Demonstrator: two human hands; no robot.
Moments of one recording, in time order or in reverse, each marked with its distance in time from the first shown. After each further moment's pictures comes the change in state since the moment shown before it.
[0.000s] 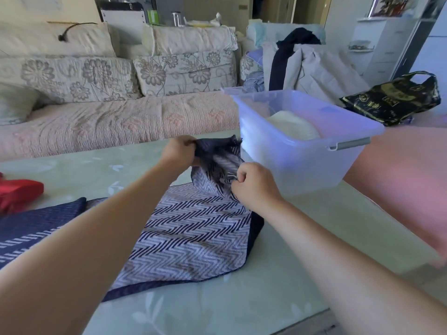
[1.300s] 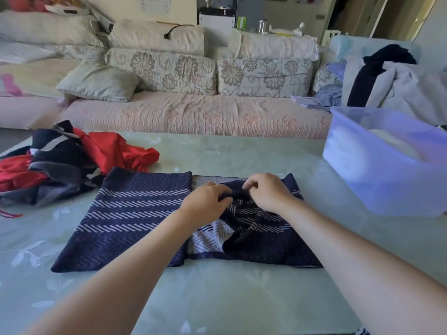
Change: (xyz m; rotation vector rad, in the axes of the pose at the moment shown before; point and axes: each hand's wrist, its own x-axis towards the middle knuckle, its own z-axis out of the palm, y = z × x) left_hand -0.147 -0.118 -0.167 0.679 -0.150 0.089; right_hand -0.012 -0.135 0.131 -0.168 -0.425 -0.096
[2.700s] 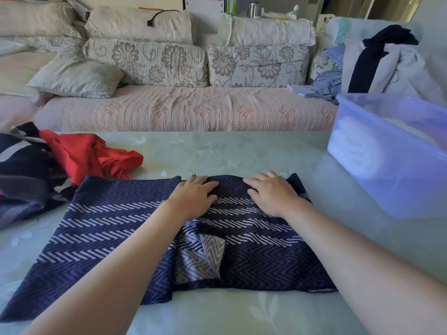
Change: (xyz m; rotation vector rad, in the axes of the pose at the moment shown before) left_hand 0.078 -0.047 0.015 0.377 -0.208 0.001; right_hand 0.070 0.063 0.032 -0.491 -0.044 -0.193
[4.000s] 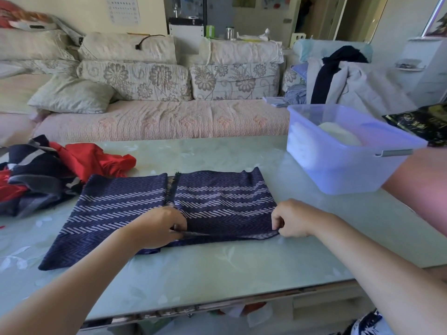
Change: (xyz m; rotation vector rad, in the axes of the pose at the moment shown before) left_hand -0.153 0.019 -0.007 -0.067 0.030 0.333; right_hand -0.205 0.035 -0.068 0.145 -0.272 0.062
